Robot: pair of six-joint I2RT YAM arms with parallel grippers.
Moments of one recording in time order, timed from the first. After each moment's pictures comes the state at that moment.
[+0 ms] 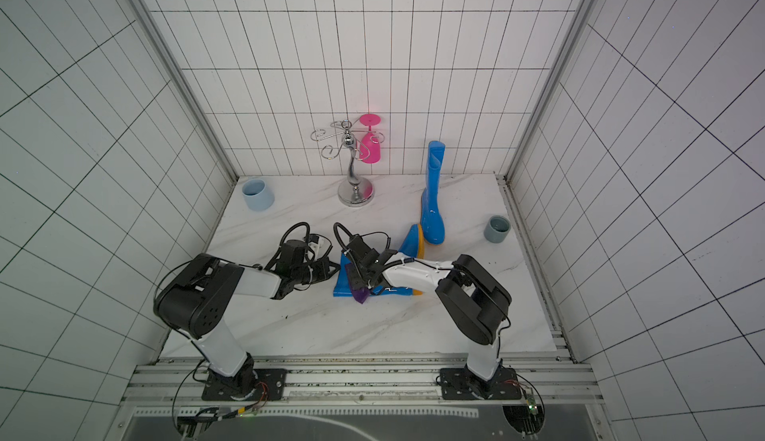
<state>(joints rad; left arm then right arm) -0.36 1.74 0.55 0.45 0.49 -0.63 0.91 1.84 1.17 -0.35 0.11 0.46</state>
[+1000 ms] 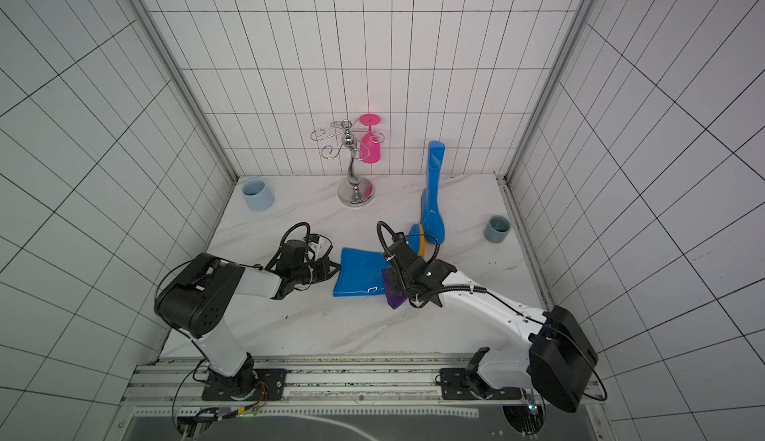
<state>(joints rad) -0.36 1.75 0.55 0.46 0.49 -0.63 0.81 1.27 0.85 -0.58 0.26 0.49</state>
